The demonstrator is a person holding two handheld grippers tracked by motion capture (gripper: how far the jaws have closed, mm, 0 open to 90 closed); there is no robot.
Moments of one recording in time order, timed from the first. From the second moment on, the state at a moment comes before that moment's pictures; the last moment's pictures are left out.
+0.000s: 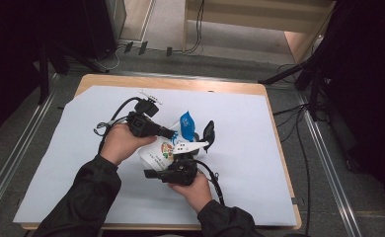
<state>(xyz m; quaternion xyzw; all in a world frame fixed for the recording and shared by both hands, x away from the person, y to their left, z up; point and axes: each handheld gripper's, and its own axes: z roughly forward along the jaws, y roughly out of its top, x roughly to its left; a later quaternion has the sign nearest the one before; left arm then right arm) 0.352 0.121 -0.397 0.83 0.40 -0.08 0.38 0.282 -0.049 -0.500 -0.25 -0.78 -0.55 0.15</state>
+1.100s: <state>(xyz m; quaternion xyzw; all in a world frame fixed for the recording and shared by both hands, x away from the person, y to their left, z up) 0.344 0.140 -0.396 0.83 0.37 -0.07 0.40 0.279 -0.053 -0.509 -0.26 -0.79 -0.54 0.11</state>
